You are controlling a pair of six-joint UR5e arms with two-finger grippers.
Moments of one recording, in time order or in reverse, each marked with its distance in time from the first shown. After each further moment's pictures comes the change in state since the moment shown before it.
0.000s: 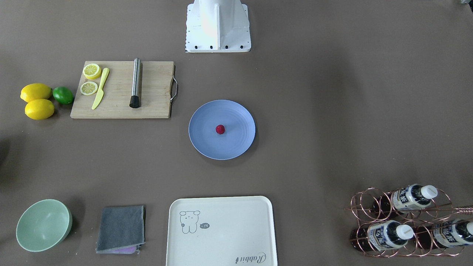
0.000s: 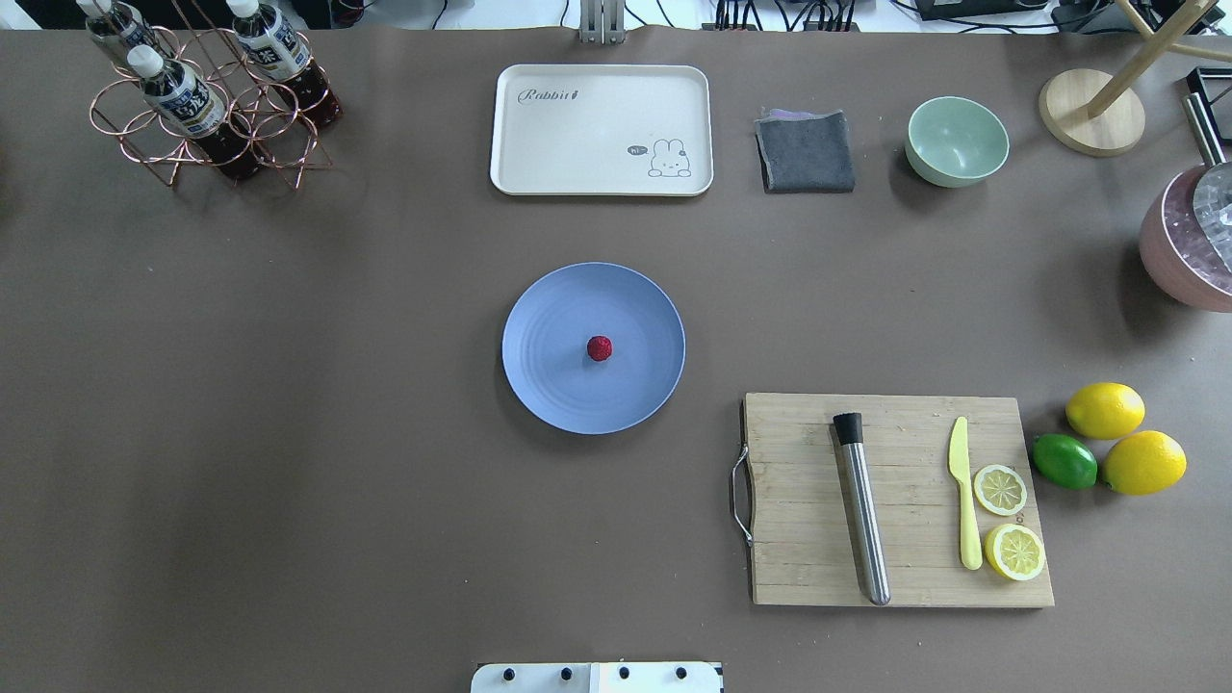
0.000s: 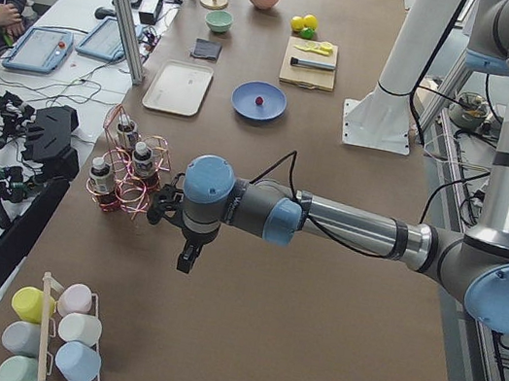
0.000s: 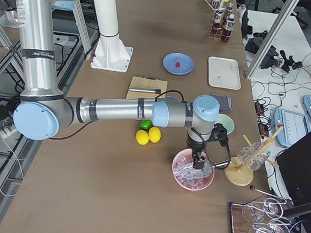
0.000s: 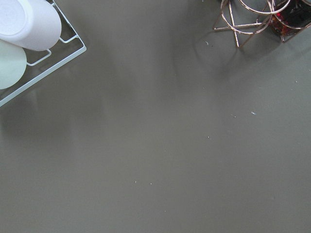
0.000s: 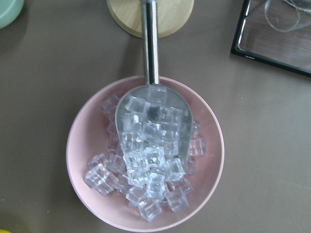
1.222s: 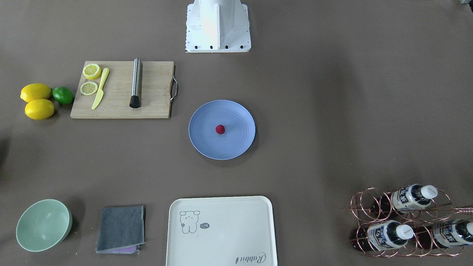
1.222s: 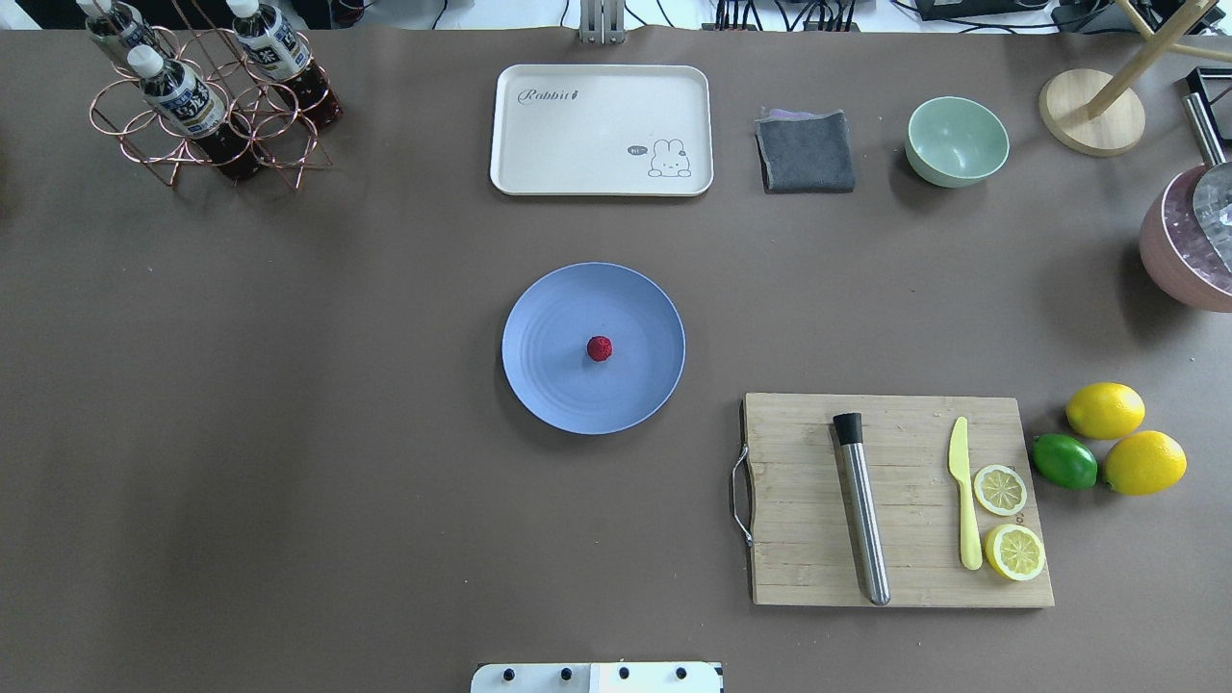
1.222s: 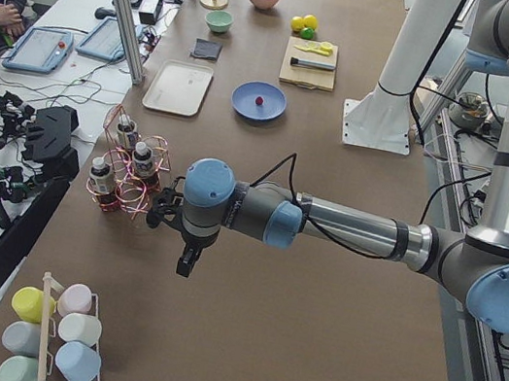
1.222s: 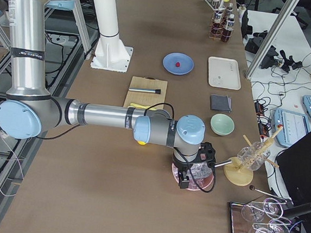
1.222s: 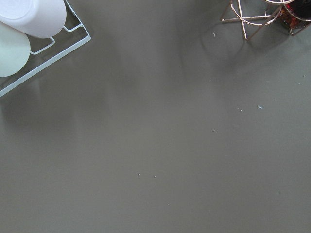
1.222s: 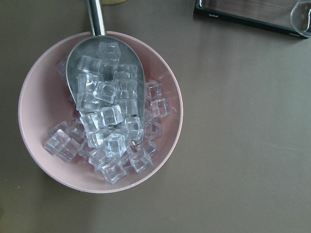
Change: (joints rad) left arm -0.012 0.000 0.006 -0.009 0.009 0.002; right arm 0.065 -0.060 -0.014 0.008 0.009 -0.026
